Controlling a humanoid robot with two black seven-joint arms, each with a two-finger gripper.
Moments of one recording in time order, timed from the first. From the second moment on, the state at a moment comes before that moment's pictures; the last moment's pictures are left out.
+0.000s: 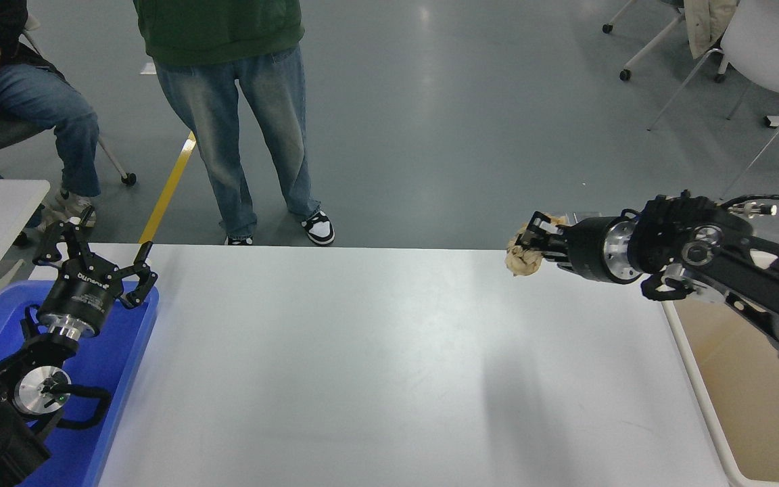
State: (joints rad) left arm -0.54 0.44 -0.74 -0.41 -0.02 -0.67 -0.59; right arm 0.86 -0.71 0.59 1.33 -0.82 0.14 -0.46
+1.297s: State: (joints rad) left arm -0.54 0.44 -0.74 -0.41 -0.02 -0.67 -0.59; right arm 0.63 -0.56 0.49 0.20 -0.59 0.12 -0.06
